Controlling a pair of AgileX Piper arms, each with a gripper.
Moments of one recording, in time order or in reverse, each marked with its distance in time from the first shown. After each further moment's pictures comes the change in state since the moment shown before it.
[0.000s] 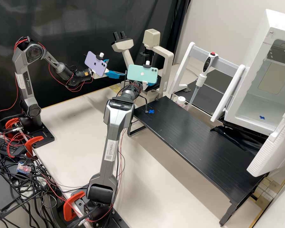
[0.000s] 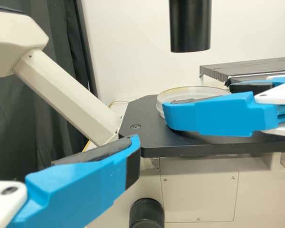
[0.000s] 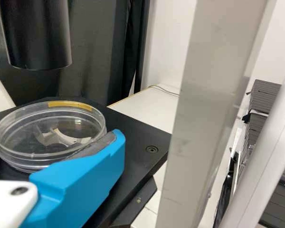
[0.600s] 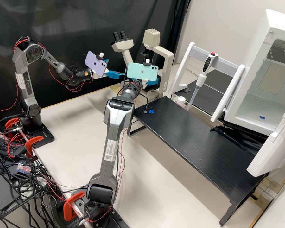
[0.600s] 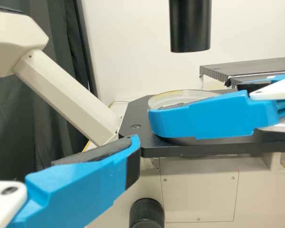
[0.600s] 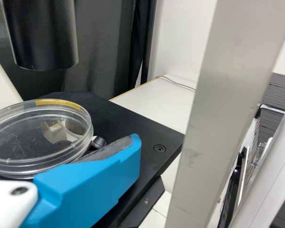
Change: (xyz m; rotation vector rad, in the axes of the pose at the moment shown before) left arm 0.000 0.000 0.000 0.000 0.000 0.000; right arm 0.000 0.005 -0.006 -0.001 0.030 0.011
